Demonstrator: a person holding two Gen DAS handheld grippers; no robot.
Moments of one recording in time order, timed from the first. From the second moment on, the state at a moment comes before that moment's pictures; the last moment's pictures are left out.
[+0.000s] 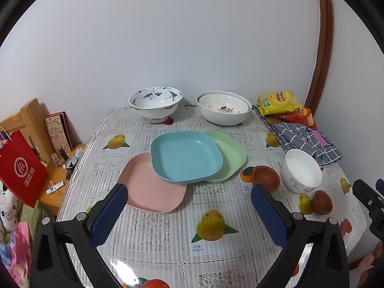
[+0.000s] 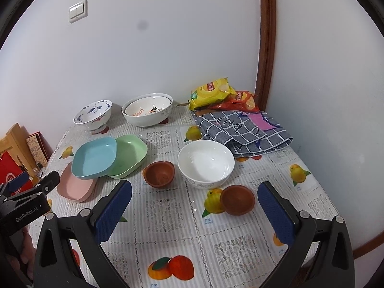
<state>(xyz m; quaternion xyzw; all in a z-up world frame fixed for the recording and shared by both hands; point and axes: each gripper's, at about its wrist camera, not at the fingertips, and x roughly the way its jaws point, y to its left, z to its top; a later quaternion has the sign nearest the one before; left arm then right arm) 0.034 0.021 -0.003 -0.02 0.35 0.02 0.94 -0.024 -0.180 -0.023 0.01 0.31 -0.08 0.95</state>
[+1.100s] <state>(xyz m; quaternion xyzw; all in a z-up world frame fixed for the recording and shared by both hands) 0.134 0.067 -0.056 -0.03 0.41 0.03 0.91 0.103 -0.120 -0.085 0.01 0.38 0.04 0.93</state>
